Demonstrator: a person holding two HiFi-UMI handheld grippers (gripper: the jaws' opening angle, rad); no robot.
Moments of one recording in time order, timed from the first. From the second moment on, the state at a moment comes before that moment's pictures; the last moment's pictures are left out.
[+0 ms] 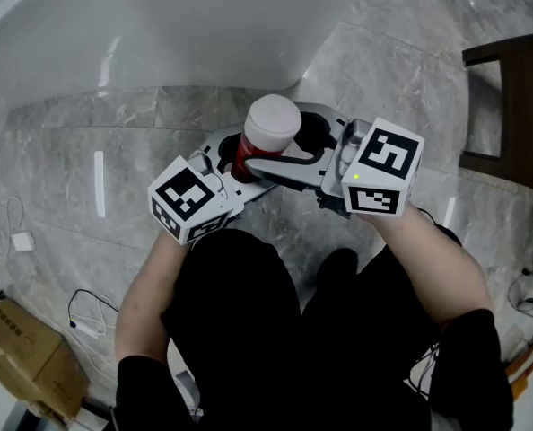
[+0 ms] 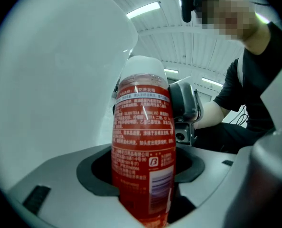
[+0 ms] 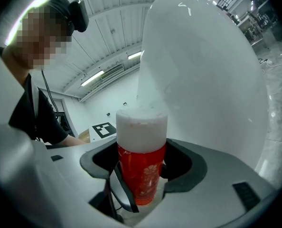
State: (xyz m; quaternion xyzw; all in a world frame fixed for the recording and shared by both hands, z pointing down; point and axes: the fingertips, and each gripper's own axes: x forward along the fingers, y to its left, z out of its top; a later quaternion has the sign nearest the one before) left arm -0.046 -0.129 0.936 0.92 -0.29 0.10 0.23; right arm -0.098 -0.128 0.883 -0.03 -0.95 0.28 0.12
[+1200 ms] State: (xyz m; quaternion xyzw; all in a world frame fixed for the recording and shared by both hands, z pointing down) left arm -0.138 -0.091 1.016 0.85 -0.40 0.14 0.32; right arm -0.079 -0.210 1.055 0.12 -0.93 0.20 0.28
